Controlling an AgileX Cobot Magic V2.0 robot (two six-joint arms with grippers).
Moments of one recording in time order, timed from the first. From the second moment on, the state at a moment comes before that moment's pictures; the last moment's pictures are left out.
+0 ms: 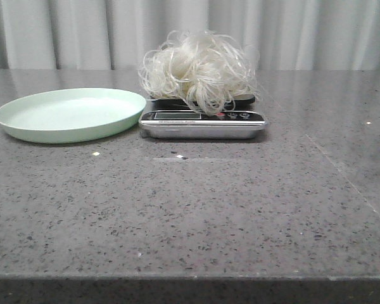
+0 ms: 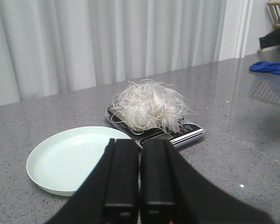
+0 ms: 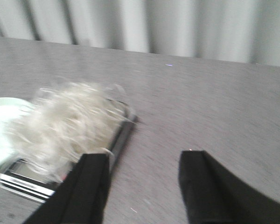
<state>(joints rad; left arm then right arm) -0.58 0.13 -0.40 -0.10 0.38 0.11 0.33 0.90 -0.78 0.06 0.24 0.04</state>
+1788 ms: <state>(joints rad) -0.58 0.13 -0.40 -0.10 0.37 0.11 0.74 2.06 -2.04 0.21 0.90 0.01</state>
